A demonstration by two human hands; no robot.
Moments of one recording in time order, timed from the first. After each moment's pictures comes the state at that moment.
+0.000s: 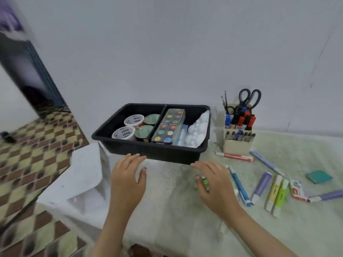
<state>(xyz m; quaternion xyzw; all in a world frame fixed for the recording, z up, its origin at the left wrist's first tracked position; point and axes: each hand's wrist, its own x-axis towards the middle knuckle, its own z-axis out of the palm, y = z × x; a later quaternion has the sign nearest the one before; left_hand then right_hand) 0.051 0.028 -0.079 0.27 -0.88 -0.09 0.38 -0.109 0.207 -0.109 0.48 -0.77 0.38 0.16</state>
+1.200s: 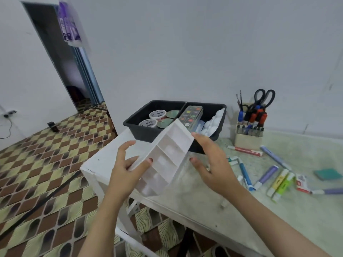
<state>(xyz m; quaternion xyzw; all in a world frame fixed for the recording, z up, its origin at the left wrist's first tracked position) 0.135 0.112 -0.013 0.35 -0.70 -0.50 0.37 -0.066 0.226 -0.051 0.60 -0.65 0.46 0.06</state>
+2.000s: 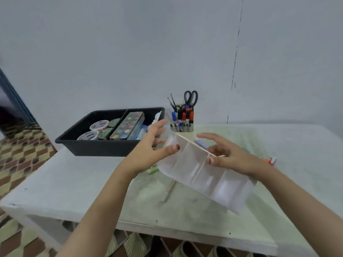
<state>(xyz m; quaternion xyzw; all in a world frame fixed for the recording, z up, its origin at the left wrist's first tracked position) -0.019 0.203 0.024 0.08 -0.84 -0.52 0.13 -0.157 0.411 0.001 0.47 -0.69 0.50 -0.24</state>
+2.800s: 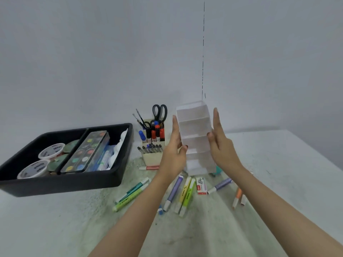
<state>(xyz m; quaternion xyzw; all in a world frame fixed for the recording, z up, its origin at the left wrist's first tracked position) -0.195 0.260 -0.019 -0.01 -0.80 -0.55 0.24 -0.262 0.395 -0.017 0.32 -0.79 0.51 0.14</state>
